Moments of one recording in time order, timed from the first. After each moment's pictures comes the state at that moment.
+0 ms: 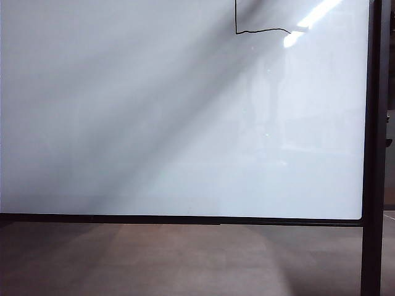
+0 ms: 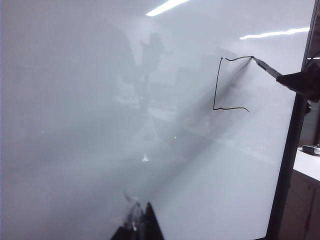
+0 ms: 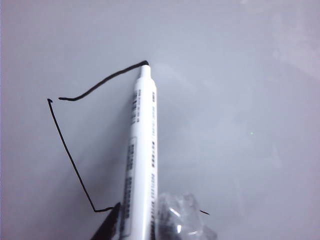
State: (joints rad) left arm -0.30 0.00 0.36 -0.02 0.09 -0.08; right arm 0.25 1.43 1.37 0.19 0.01 0.23
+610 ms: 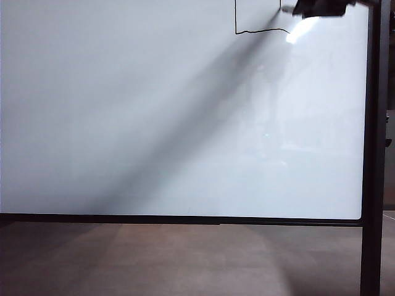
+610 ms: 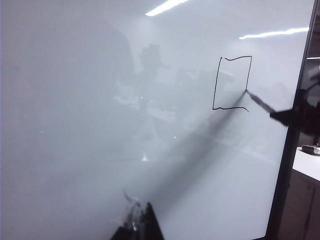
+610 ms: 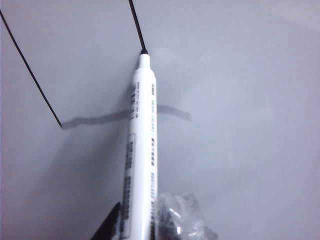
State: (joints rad) left arm -0.30 0.00 0.36 -0.02 0.09 -0.08; right arm 0.25 1.43 1.18 0.23 0.01 0.23
